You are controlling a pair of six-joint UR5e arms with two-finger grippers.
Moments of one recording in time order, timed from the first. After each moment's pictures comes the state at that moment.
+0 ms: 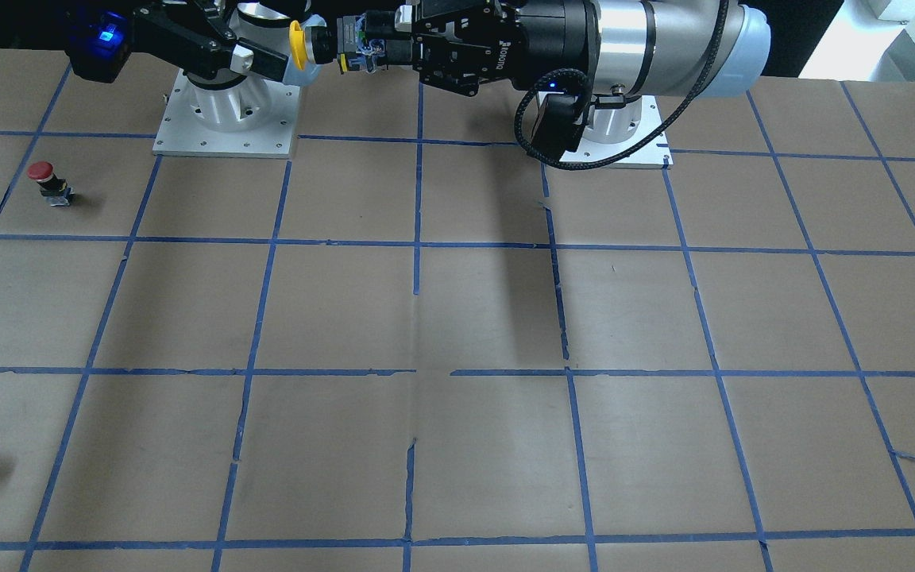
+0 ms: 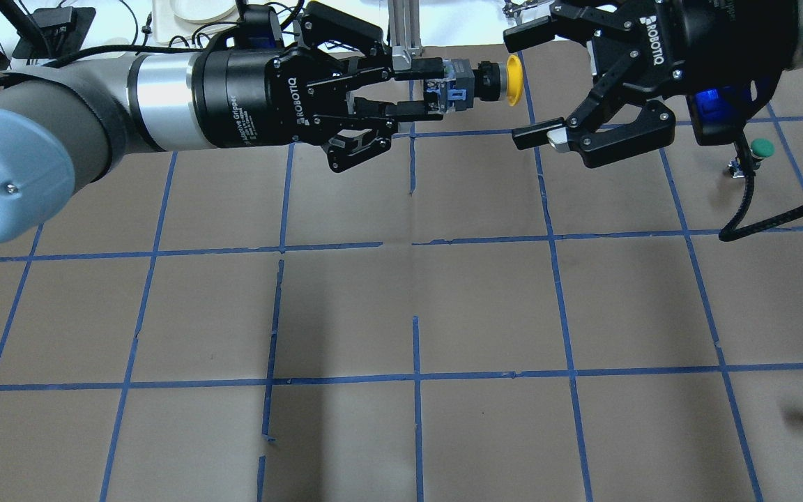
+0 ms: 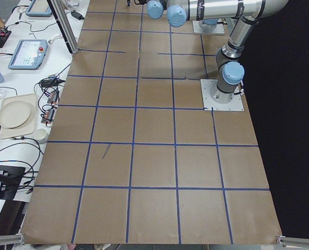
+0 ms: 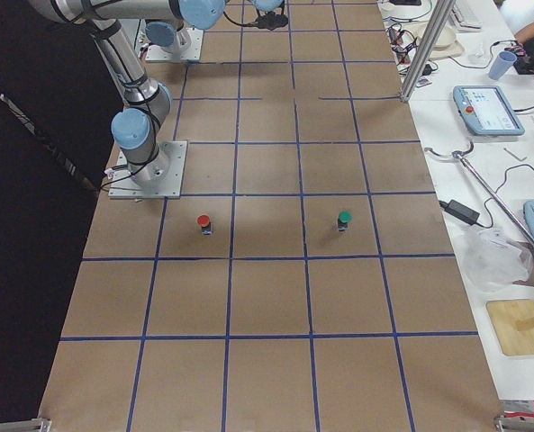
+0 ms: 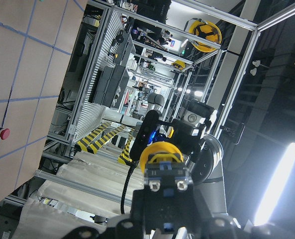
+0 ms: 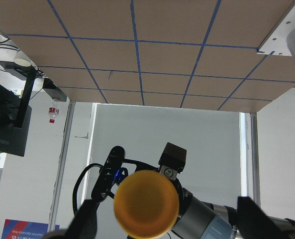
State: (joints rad) left arm -1.57 -1.51 -1.76 -1.99 0.00 0.23; right arm 1.35 -1.74 1.62 -1.07 -0.44 1.05
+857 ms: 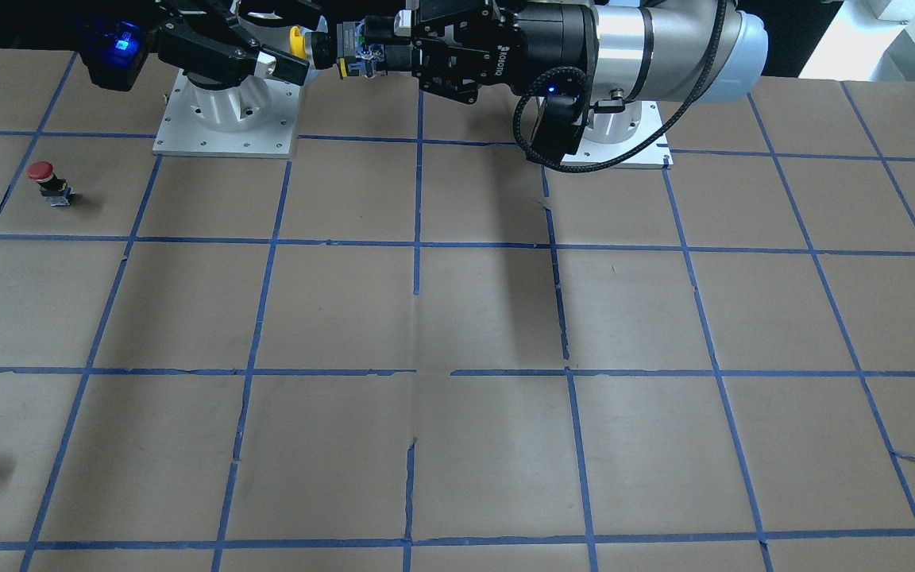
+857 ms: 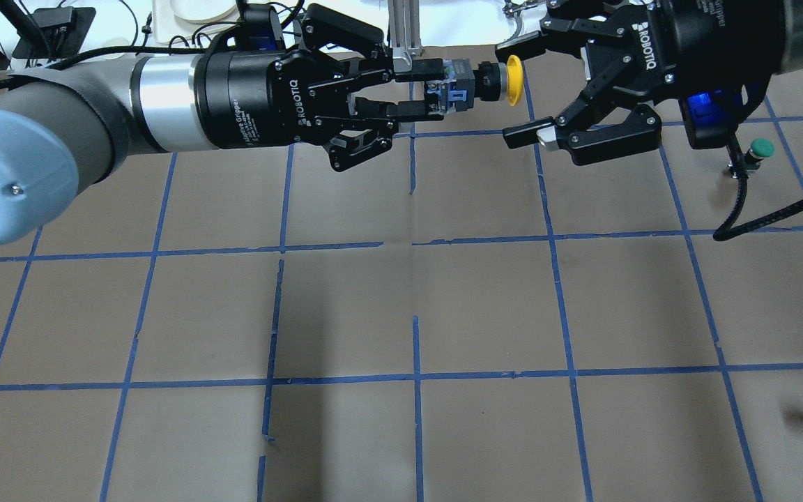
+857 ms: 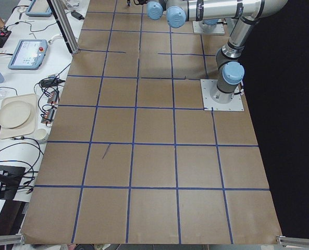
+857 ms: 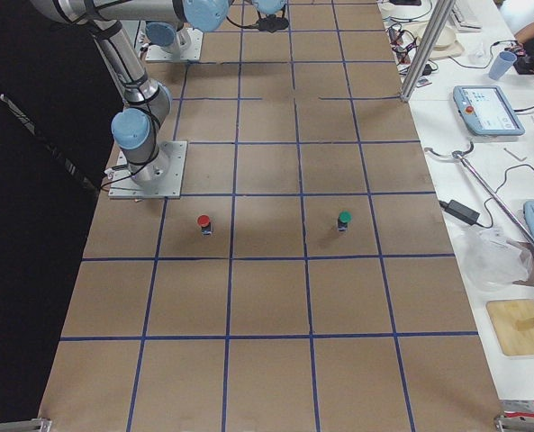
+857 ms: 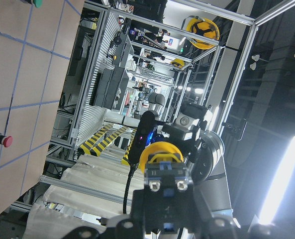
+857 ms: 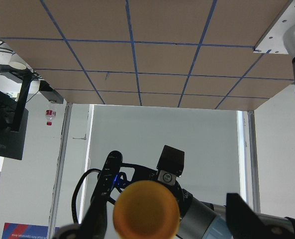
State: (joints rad) left arm -1.57 -1.52 -1.76 -1.99 0.00 0.25; right arm 1.35 -1.73 1.62 -1.06 -0.44 1.06
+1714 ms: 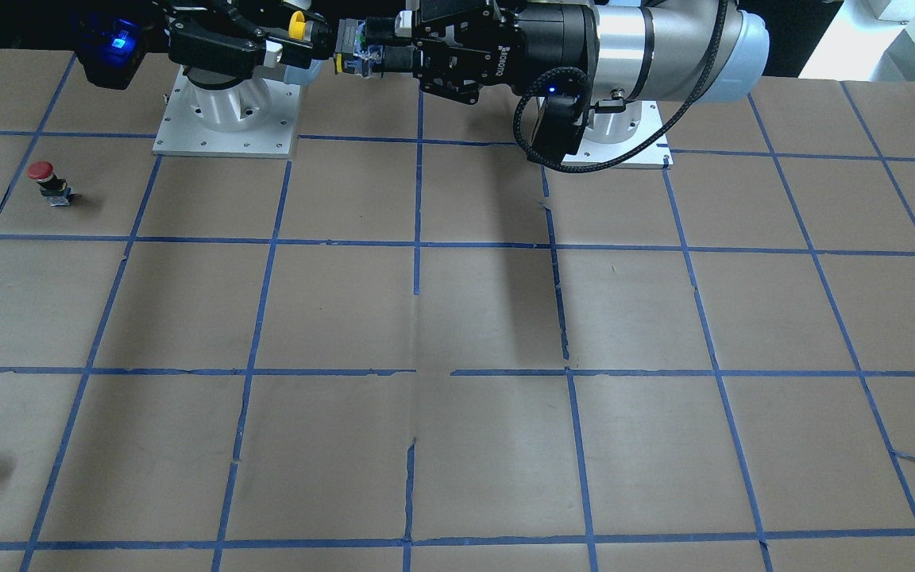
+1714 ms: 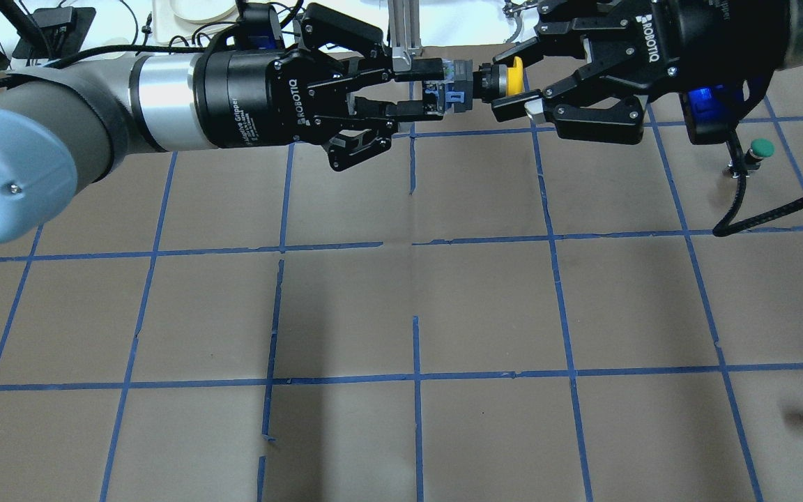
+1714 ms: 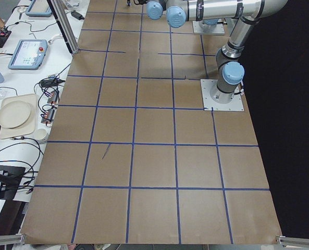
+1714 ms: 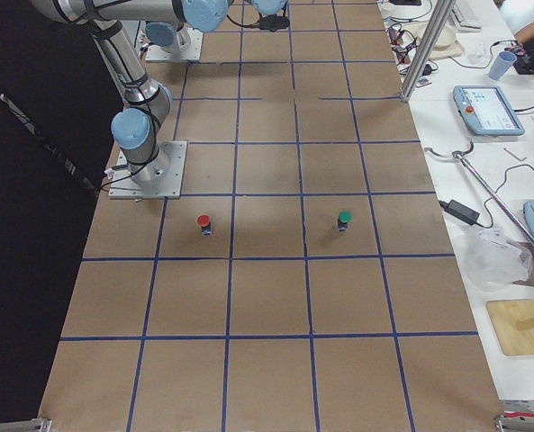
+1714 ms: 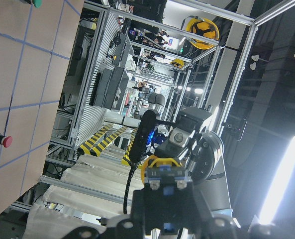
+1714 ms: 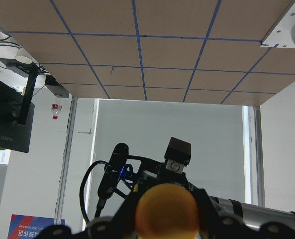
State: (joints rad) left arm -1.57 -1.51 -1.76 -1.99 0.00 0.25; right arm 1.34 -1.73 1.62 -1.07 -0.41 1.06
